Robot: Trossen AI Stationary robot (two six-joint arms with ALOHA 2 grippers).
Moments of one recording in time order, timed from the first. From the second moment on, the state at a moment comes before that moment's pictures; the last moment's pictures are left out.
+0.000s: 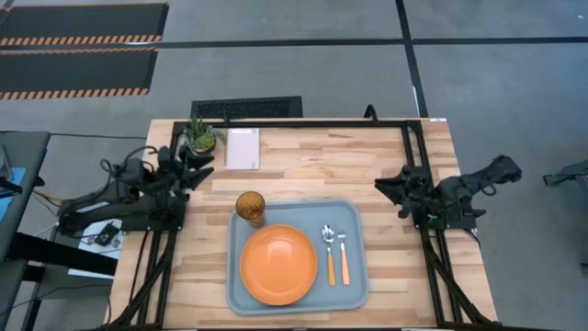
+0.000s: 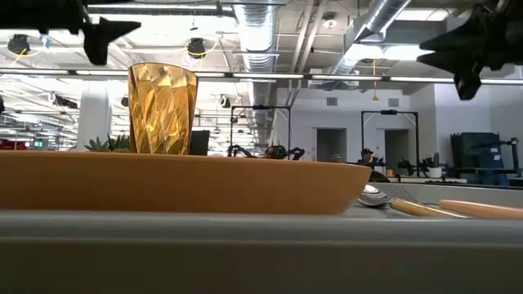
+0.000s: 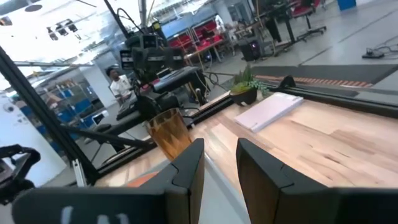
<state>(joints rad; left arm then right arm) 0.25 0.10 0.31 -0.02 0.00 -0.42 0.42 0.09 0.16 -0.03 0.71 0.45</state>
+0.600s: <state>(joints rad) 0.17 0.00 0.06 0.08 -0.03 -0.45 0.43 0.01 0.01 0.10 0.70 0.33</state>
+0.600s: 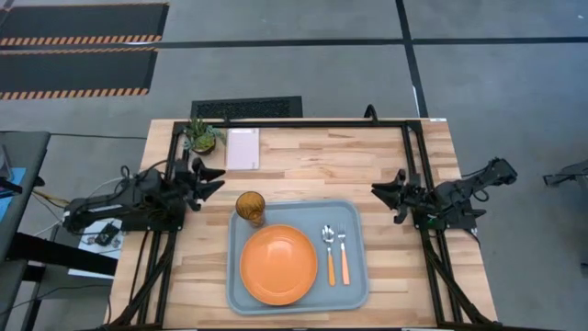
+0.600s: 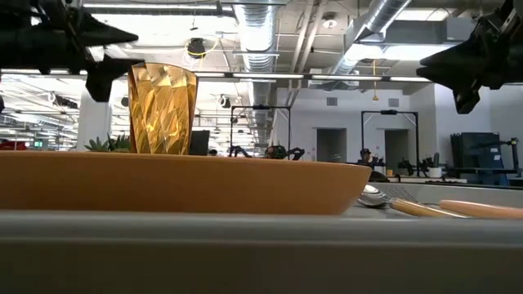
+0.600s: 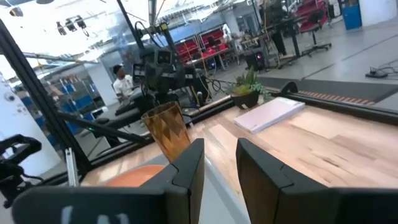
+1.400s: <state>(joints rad) 0.16 0.00 0.01 0.15 -0.18 -0.40 0.43 0.01 0.01 0.08 0.73 0.25</state>
